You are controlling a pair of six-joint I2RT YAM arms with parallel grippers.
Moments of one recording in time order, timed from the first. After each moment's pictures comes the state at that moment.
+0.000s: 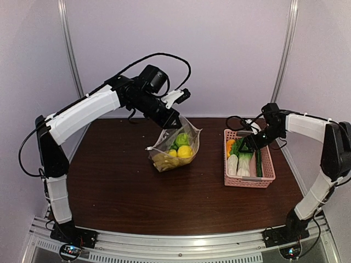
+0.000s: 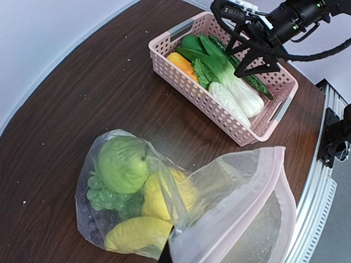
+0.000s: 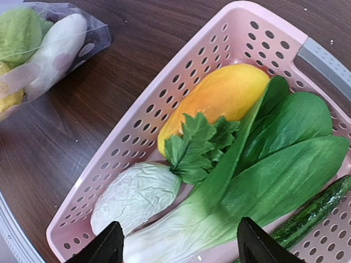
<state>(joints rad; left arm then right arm) -0.82 1.96 2.08 -0.96 0.25 0.04 0.13 1.64 1.20 -0.67 -0.42 -0.28</state>
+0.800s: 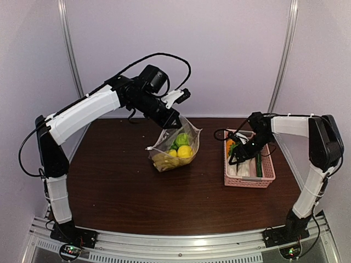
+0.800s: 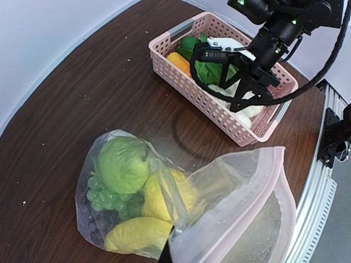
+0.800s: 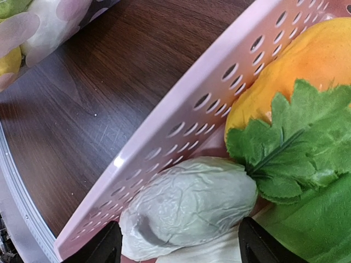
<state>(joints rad) -0.82 1.96 2.08 -0.96 0.25 0.04 0.22 1.80 1.24 -0.77 -0.51 -0.28</state>
